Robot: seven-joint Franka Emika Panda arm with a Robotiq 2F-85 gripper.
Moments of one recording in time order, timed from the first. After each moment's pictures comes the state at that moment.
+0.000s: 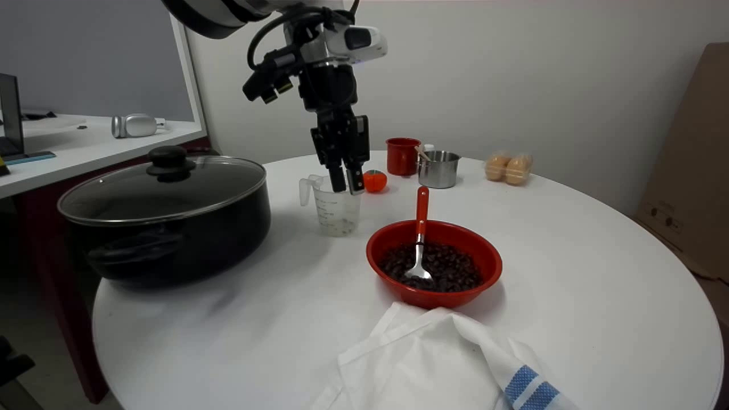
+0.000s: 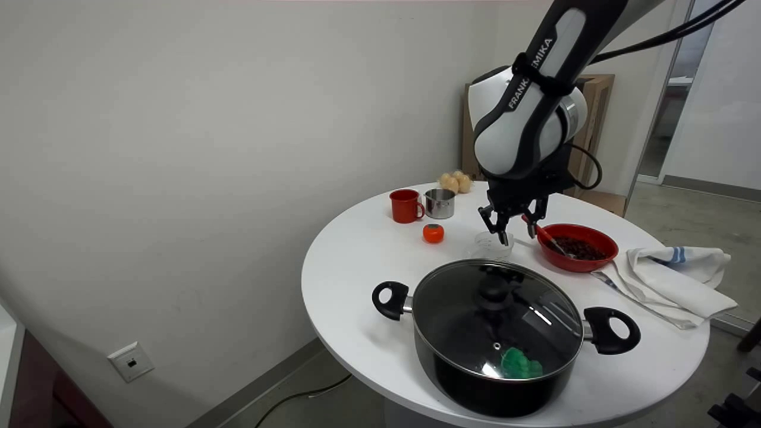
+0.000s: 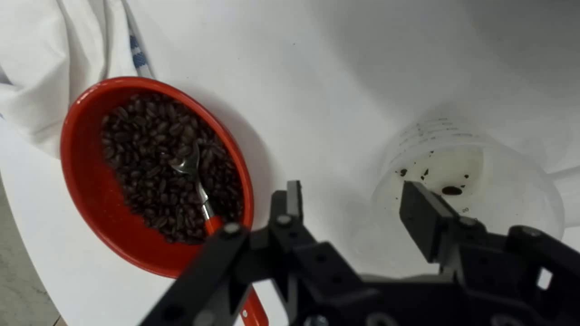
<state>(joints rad) 0.19 0.58 -0.25 -2.01 -0.26 2.51 0.59</state>
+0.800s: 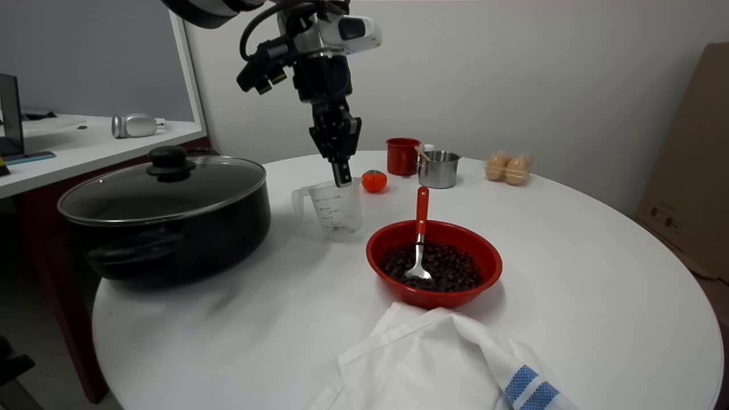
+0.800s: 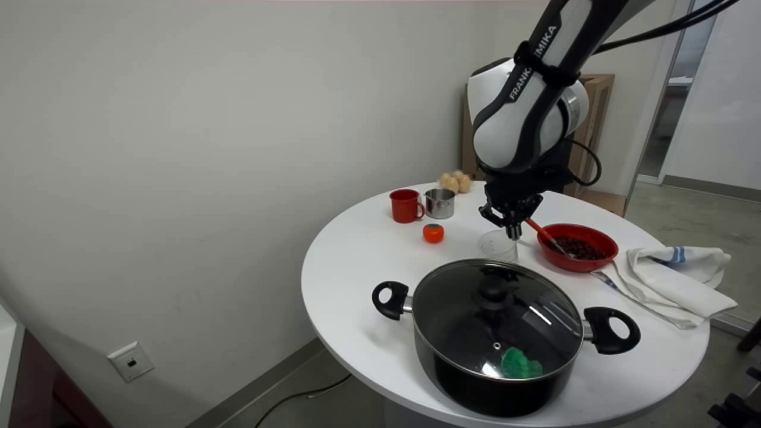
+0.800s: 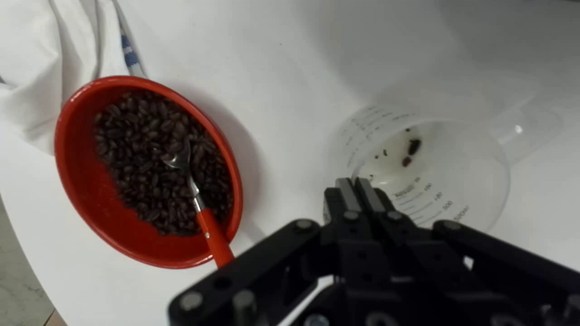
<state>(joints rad) 0.19 0.55 -0.23 -2.03 -0.26 2.52 0.60</state>
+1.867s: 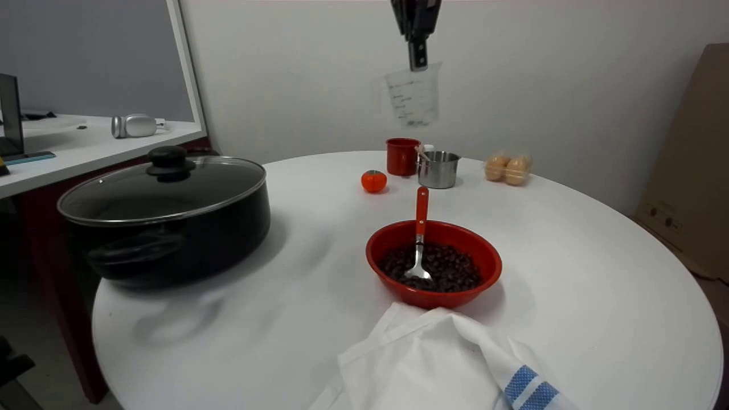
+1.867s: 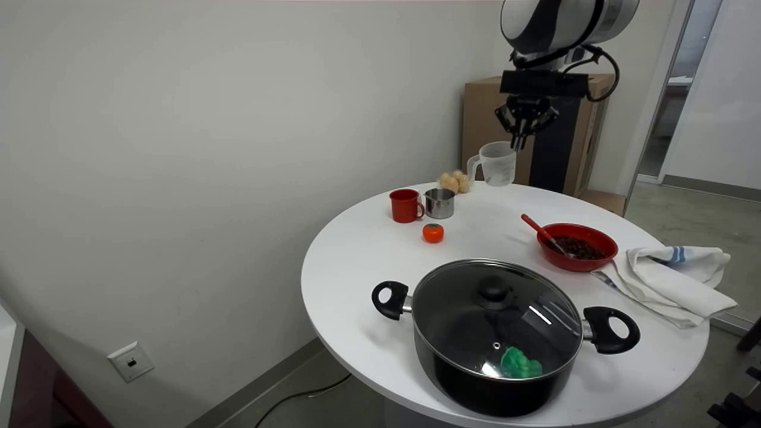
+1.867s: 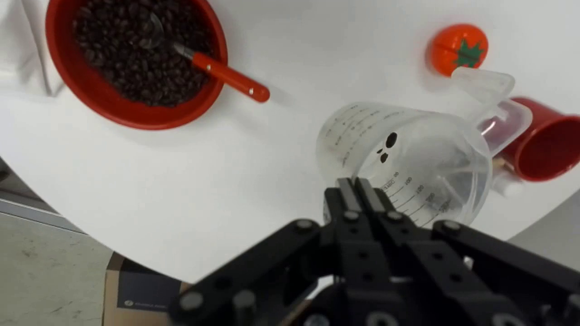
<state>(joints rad) -0.02 0.37 -0.18 -1.89 0.03 2.50 0.57</state>
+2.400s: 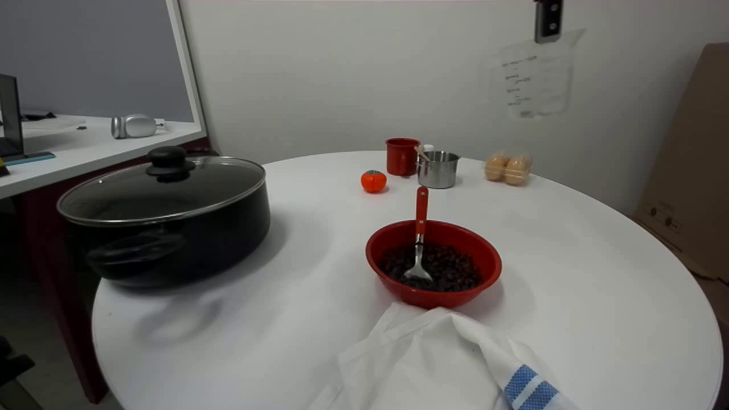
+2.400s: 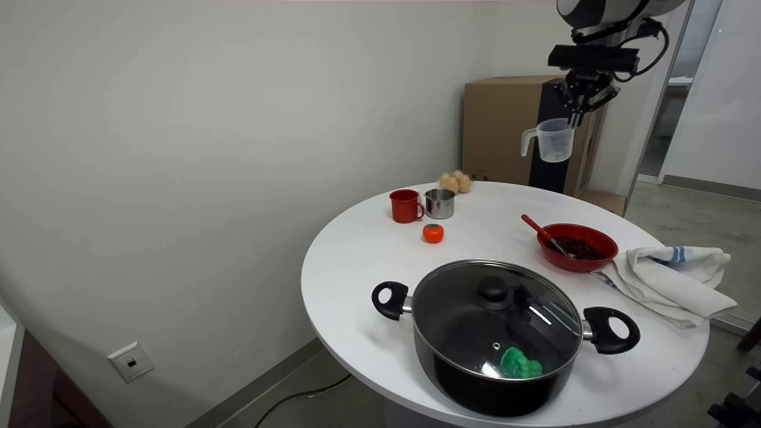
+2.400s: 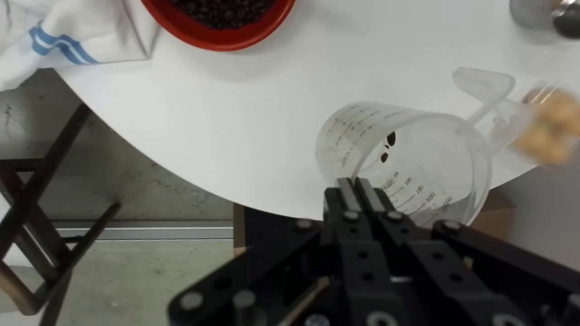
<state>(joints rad) -0.15 0.42 -0.28 -1.75 0.05 2.39 0.73</state>
